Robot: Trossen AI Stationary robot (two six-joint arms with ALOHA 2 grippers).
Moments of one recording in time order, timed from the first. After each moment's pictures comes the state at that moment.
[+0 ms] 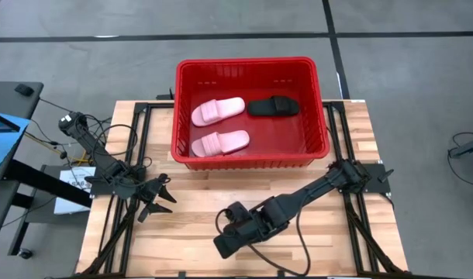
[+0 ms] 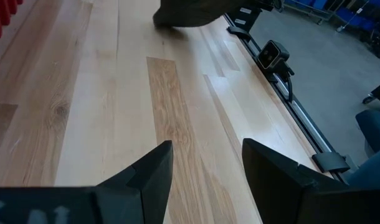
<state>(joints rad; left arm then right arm) -0.78 0.39 0.06 -0.10 -0.35 -0.54 0.51 2.18 2.18 -1.01 0.07 1.41</state>
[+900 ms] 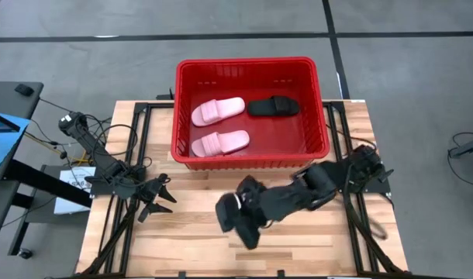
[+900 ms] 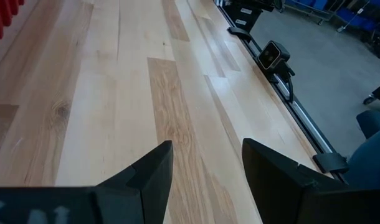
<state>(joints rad) -0.78 0.39 0.06 -0.10 -0.35 -0.54 0.50 1.96 2.36 -0.93 0.18 1.01</state>
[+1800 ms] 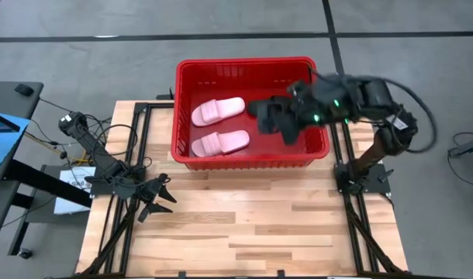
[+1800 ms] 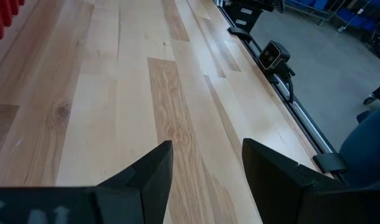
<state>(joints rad) -0.78 0.39 0.06 -0.10 -0.35 -0.54 0.06 1.62 2.36 -1.24 0.14 0.71</state>
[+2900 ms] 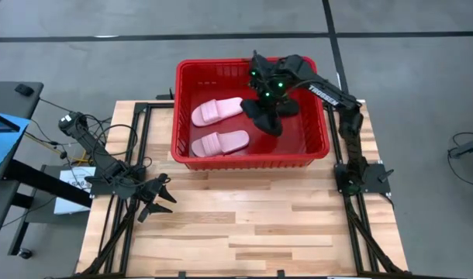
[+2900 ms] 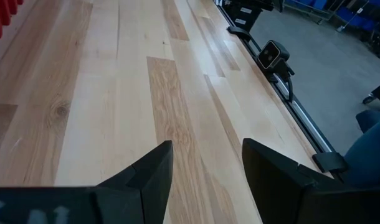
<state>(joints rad) -0.78 0.39 0.06 -0.10 -0.35 -0.54 -0.46 2.04 2.34 -1.57 -0.31 0.53</state>
